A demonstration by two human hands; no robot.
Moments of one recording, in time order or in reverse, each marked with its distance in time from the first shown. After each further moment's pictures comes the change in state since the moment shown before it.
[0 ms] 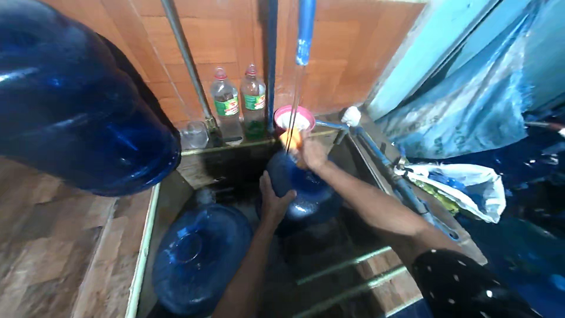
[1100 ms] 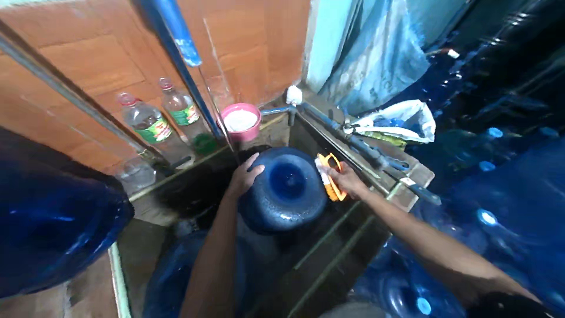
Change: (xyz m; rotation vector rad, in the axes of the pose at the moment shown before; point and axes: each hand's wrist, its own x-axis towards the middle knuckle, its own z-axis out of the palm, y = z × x) left_hand 0.086 0.031 0.002 0.340 -0.541 0.217; right_hand -0.166 0.168 0.018 0.794 0.150 0.609
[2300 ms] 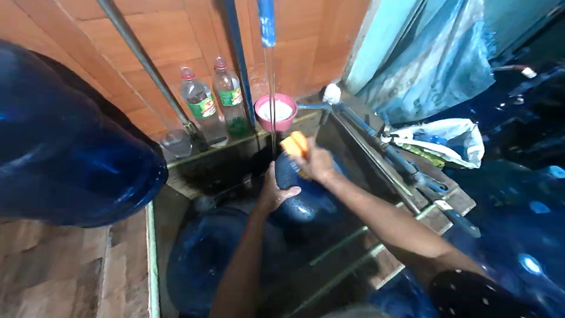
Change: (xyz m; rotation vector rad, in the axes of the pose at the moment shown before) left_hand -0.066 -0.018 0.023 -0.174 0.118 -0.077; right_hand -0.016 -0.127 0.120 -0.658 -0.092 -0.407
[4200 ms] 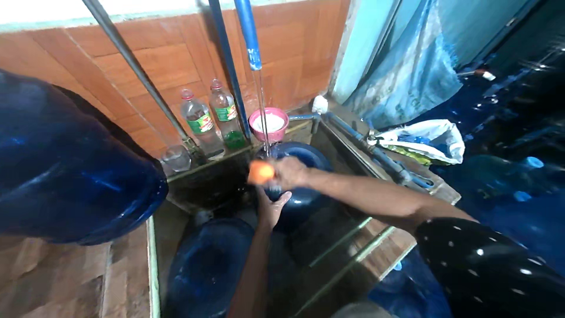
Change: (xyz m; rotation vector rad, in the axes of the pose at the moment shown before) left_hand -0.030 -0.002 0.028 -0.166 0.287 -0.084; right_hand 0.015 -0.030 0.005 -0.165 -0.182 -0.481
